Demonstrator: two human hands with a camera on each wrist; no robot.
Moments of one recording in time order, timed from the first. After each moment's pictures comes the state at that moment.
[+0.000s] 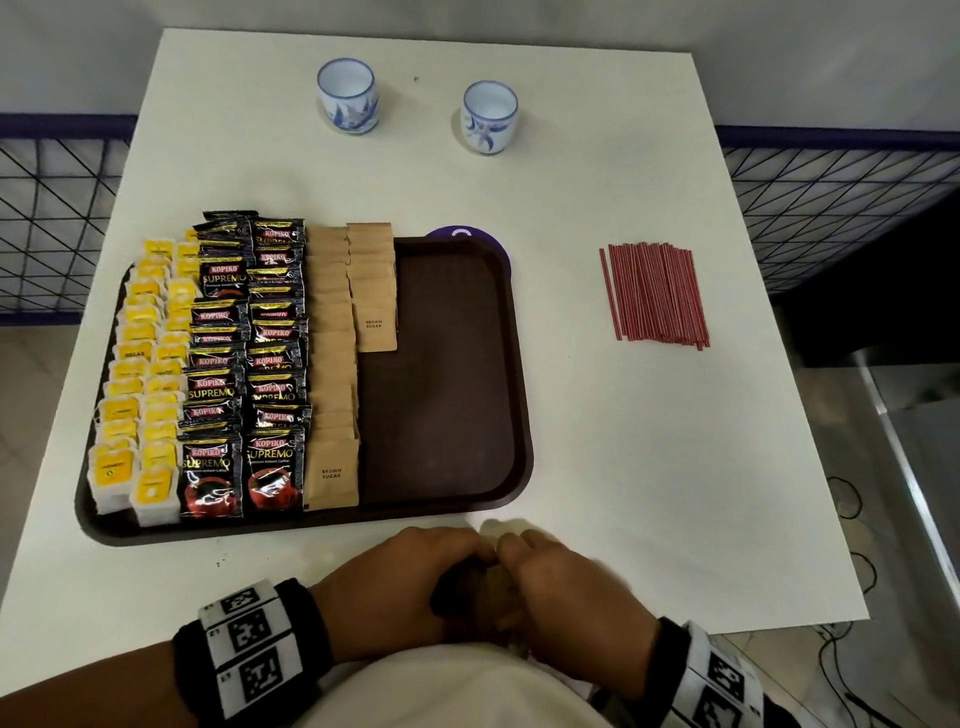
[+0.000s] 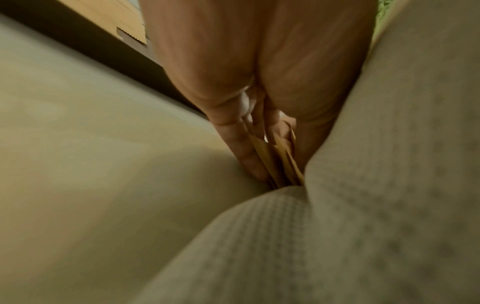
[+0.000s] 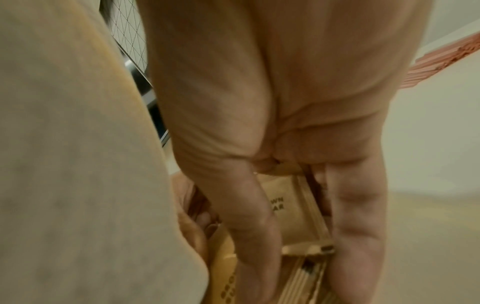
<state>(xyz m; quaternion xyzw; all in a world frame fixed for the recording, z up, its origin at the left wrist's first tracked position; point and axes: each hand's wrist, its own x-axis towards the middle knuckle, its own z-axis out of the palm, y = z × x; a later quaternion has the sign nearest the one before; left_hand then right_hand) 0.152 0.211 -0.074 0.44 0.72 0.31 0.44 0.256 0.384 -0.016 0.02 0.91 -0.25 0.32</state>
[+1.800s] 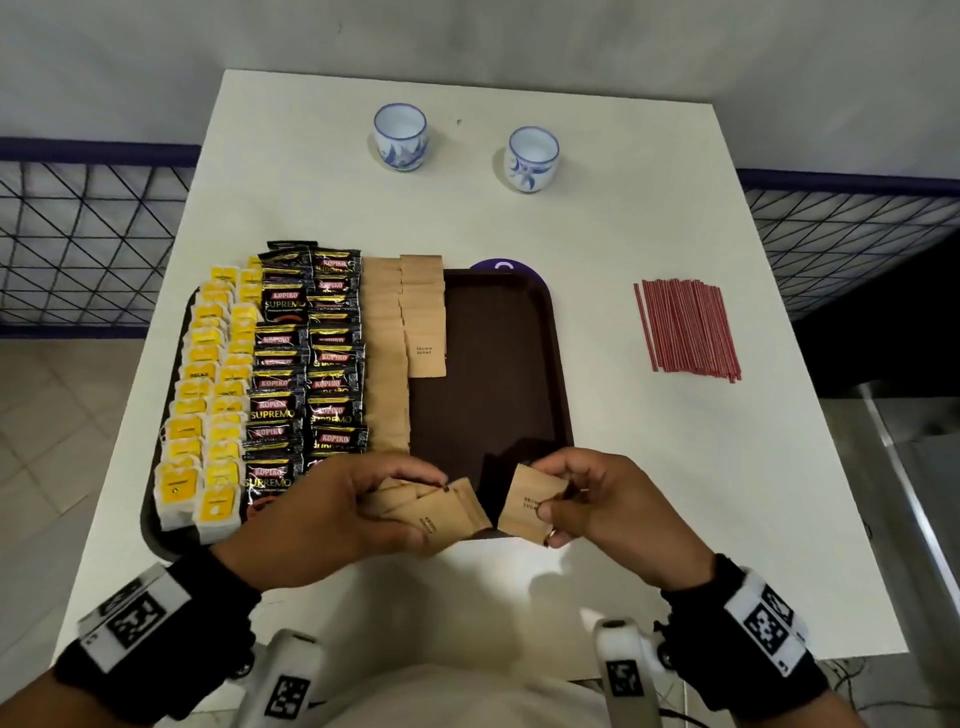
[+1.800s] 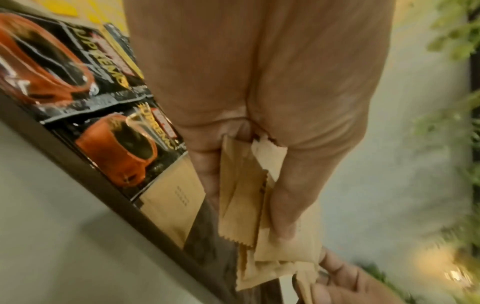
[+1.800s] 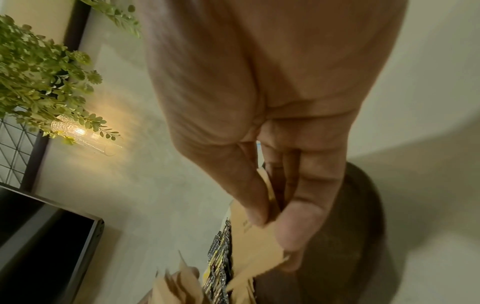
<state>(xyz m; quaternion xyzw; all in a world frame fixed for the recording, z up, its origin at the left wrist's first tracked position) 0.056 0.152 -0.016 0.26 0.74 0.45 0.43 0.197 0.408 -0.015 0.26 0.71 -0.64 0.15</state>
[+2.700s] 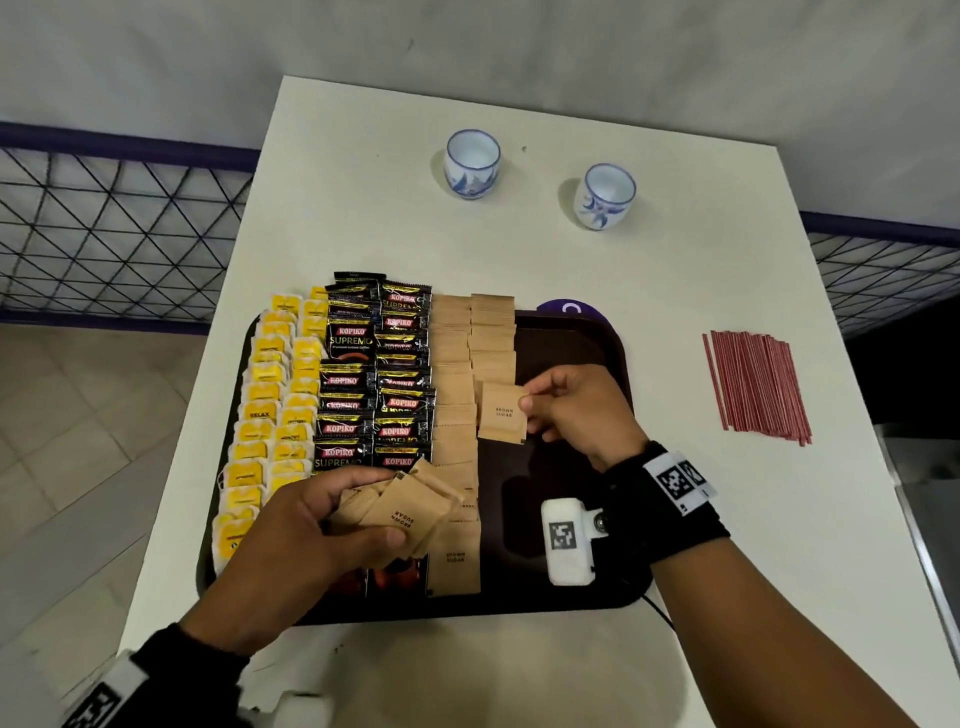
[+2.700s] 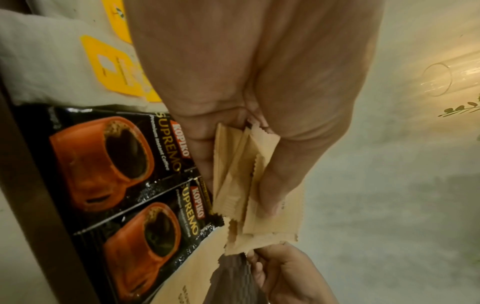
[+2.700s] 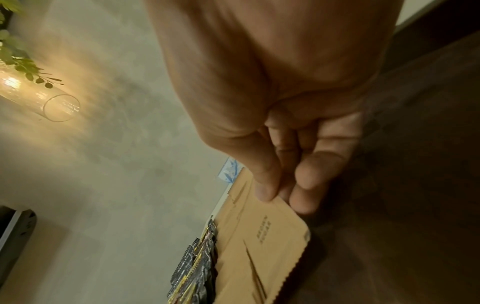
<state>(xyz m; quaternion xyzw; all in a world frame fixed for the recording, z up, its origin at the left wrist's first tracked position) 0.010 0.095 -0.028 0.03 0.73 0.57 0.37 0.019 0.389 -0.045 0.34 0.76 -0.54 0.10</state>
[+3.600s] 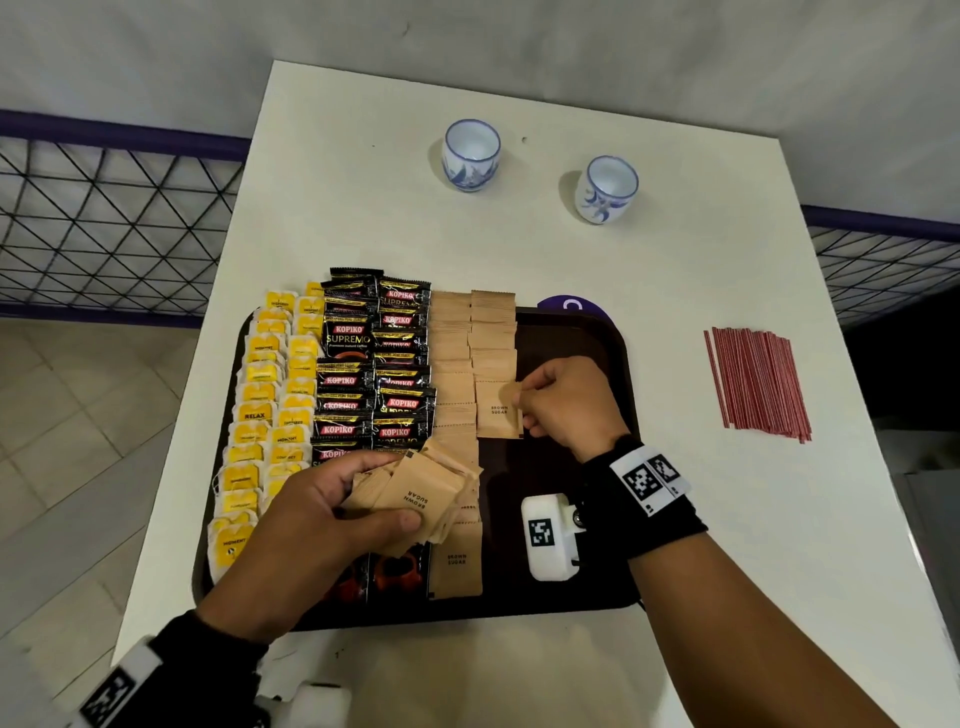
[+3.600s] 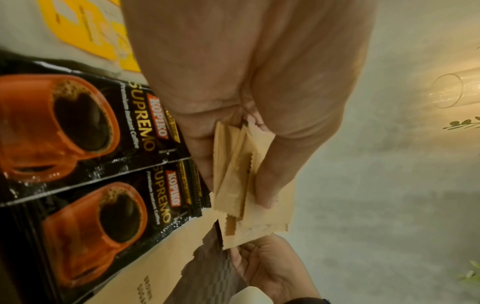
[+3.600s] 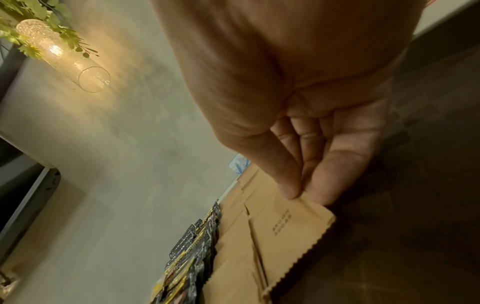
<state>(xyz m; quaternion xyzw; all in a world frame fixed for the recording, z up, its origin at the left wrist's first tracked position) 0.002 0.106 -0.035 0.02 0.69 0.62 0.38 0.004 0.376 -0.048 0.39 0.80 -0.45 0.09</state>
